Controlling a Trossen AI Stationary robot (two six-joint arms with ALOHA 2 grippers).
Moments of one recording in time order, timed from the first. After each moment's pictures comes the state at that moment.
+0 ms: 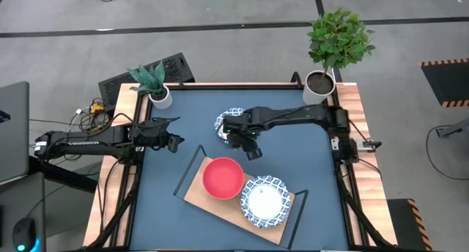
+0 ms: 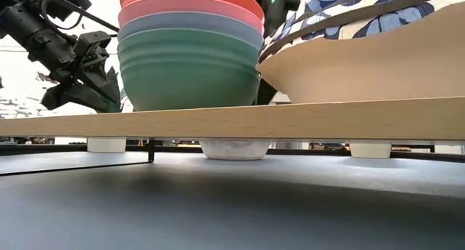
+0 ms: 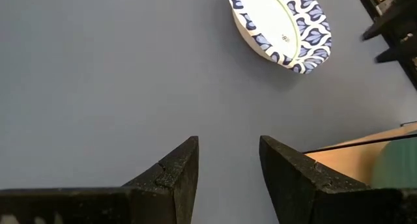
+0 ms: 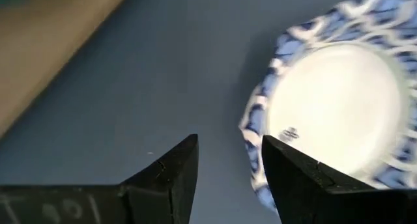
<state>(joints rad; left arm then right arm) 0.16 0.53 0.33 -0.44 -0.19 -0.88 -0.08 2.03 1.74 -1.04 0.00 -0.45</state>
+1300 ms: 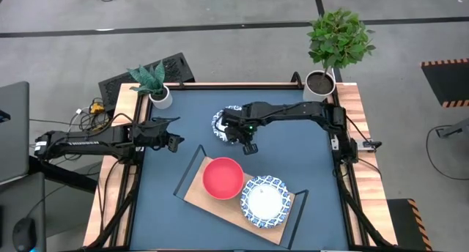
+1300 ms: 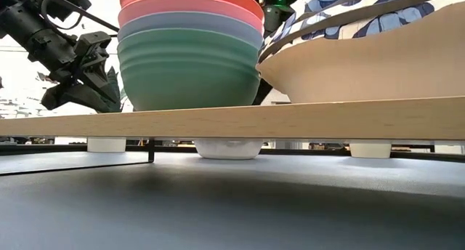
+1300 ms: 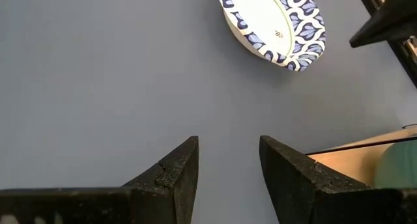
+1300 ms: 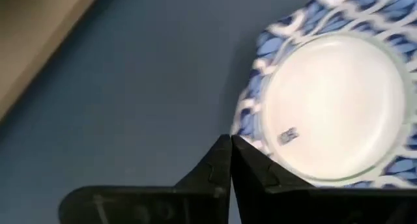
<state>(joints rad) 0.16 0.53 0.33 -0.44 -0.20 -0.88 -0.15 2.06 1.75 -0.98 -0.03 -0.44</state>
